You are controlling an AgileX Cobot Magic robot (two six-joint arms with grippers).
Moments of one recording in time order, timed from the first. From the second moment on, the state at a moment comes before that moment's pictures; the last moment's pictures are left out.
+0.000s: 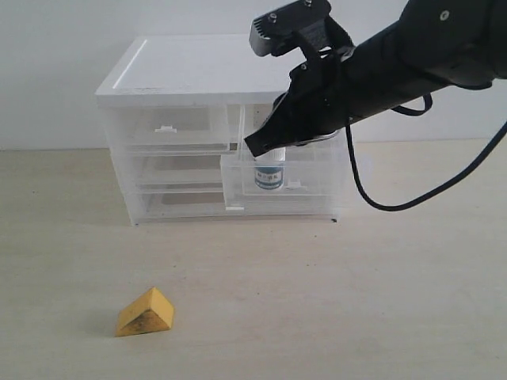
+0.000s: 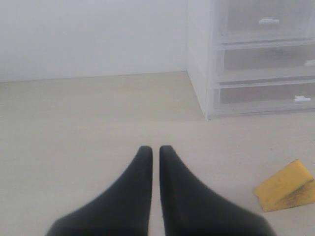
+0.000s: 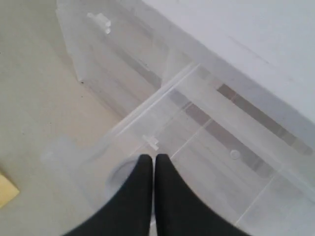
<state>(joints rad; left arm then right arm) -0.03 0.00 0.00 0.04 0.28 -0.01 0.53 1.64 -1.25 0.46 0.38 -0.66</state>
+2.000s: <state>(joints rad) -0.03 0.00 0.00 0.04 0.28 -0.01 0.71 1.62 -1.25 -0.19 0.75 -0.15</state>
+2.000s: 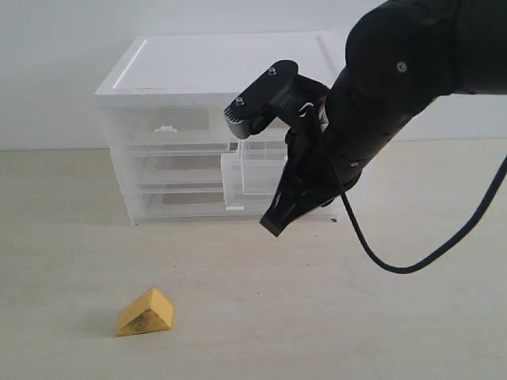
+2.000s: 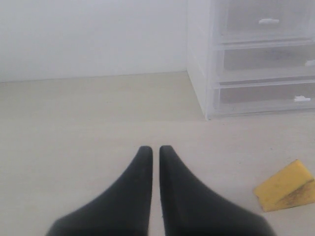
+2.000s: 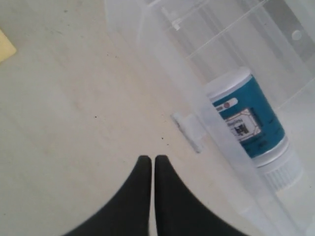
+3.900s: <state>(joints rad) -0.03 0.00 0.00 0.04 0.28 -0.01 0.62 1.71 -1.45 -0.19 0.92 -0.12</state>
